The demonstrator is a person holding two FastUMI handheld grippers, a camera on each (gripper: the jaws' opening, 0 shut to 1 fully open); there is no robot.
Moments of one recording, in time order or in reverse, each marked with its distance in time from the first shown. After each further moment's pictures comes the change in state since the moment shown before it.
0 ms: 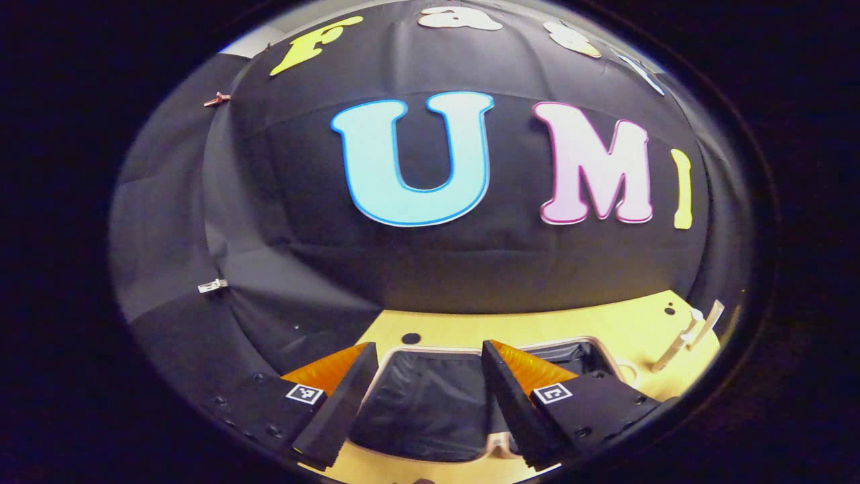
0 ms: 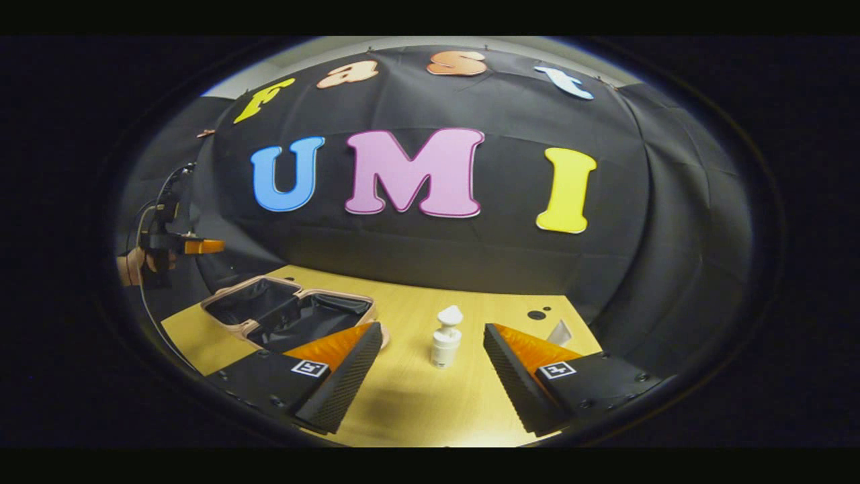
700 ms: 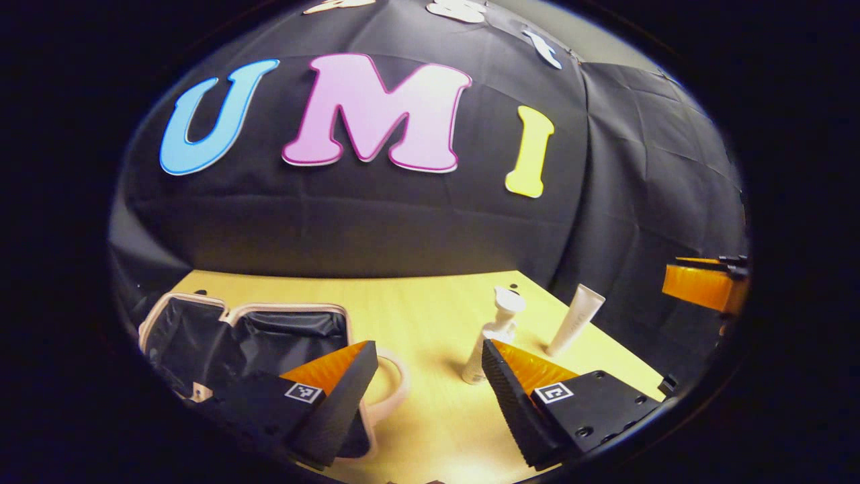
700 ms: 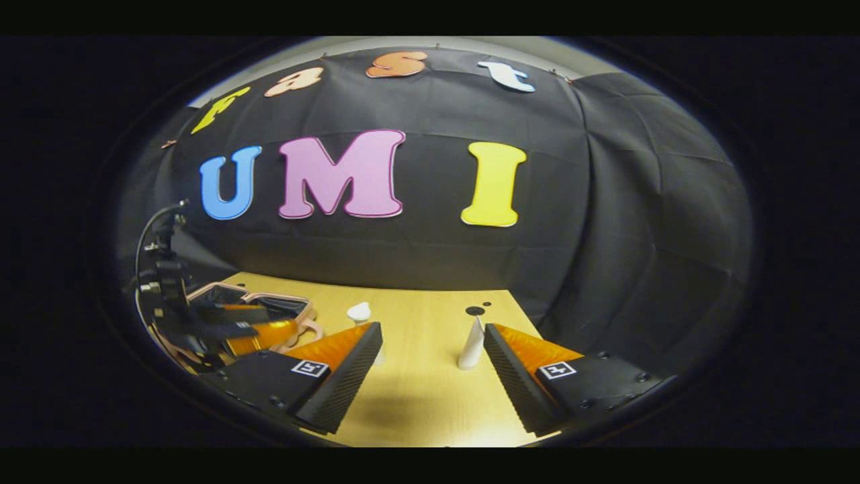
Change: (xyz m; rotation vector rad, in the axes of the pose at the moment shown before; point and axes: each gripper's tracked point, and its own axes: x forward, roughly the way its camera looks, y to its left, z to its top) left arm -0.014 -0.361 -0.117 0.000 0.125 -0.531; right arm -0.010 -0.113 -0.011 0.055 0.009 -0.194
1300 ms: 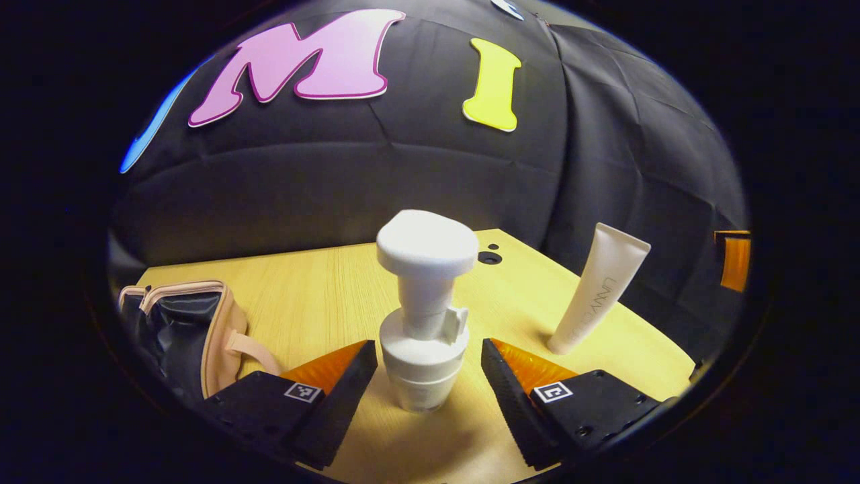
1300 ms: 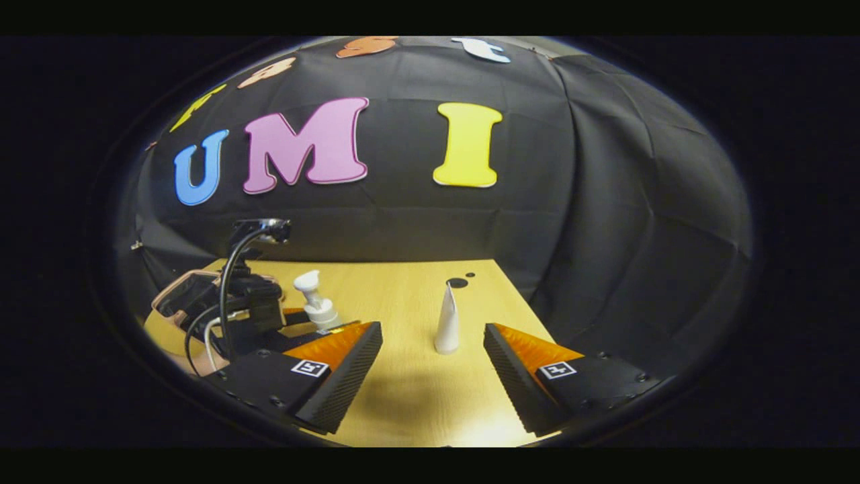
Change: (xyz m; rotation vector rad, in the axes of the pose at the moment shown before) left arm 0.158 -0.061 -0.061 0.061 0.100 -0.002; right arm 0.053 -0.036 -0.079 0.041 0.154 -0.036
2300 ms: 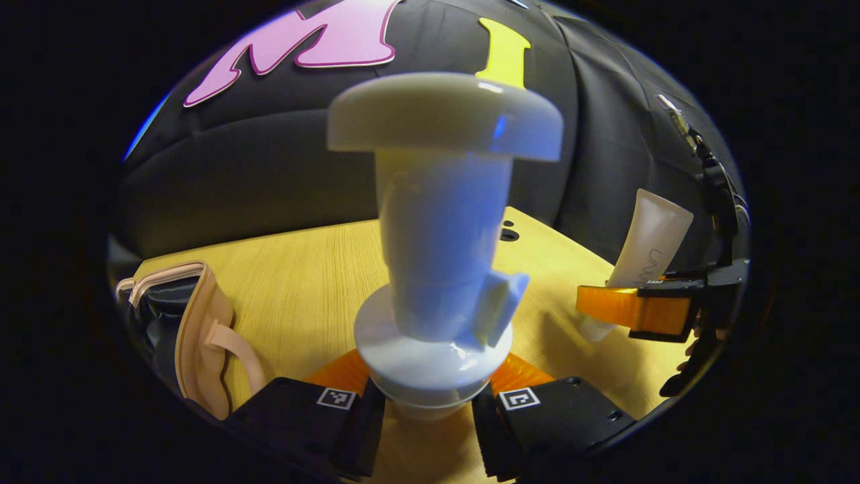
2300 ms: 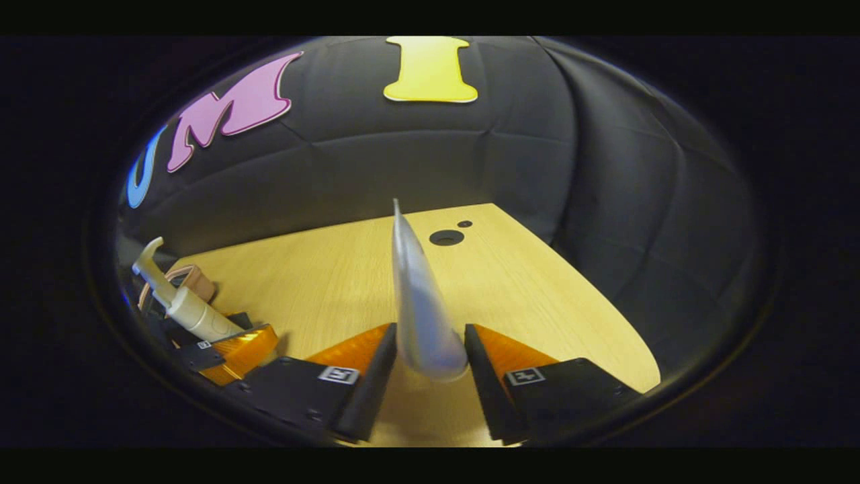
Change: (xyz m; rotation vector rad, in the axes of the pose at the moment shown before) left arm 0.021 0.020 -0.024 0.015 0.054 0.011; right arm 0.170 -0.024 -0.091 0.138 0.191 -0.065
